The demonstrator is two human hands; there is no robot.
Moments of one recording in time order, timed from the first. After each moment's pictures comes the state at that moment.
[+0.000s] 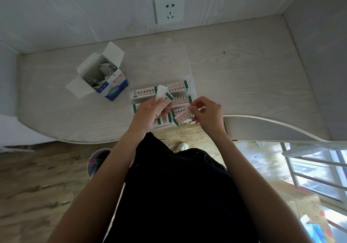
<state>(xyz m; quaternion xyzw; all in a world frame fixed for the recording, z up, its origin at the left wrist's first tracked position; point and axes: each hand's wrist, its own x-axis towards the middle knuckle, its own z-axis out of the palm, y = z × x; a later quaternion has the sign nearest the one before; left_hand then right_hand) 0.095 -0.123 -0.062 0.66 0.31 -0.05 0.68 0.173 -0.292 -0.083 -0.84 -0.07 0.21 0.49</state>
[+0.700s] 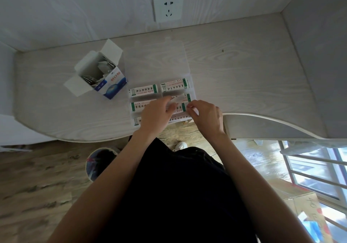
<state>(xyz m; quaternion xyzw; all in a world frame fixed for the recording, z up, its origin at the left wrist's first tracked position) 0.106 -0.144 -0.073 0.93 0.17 -0.03 0.33 0.168 -0.292 -0.090 -0.93 -0.24 0.12 0.24</state>
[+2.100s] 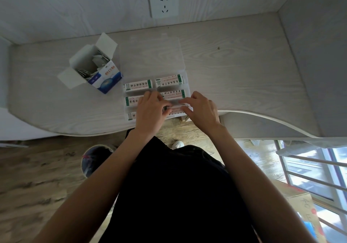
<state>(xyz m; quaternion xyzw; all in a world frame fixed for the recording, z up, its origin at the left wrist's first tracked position) 0.096 -0.151 -0.090 0.98 0.14 0.00 0.15 0.179 -0.298 -0.075 -0.92 -0.30 0.19 0.17</state>
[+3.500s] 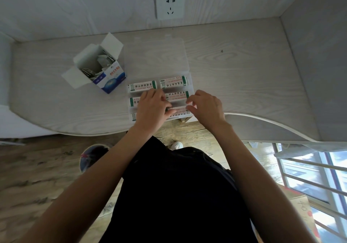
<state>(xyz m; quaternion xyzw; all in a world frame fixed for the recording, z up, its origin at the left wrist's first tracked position) 0.098 -0.139 -0.086 0.99 0.08 0.01 0.11 0.190 -0.290 -0.067 -0.93 -0.32 0.16 0.12</state>
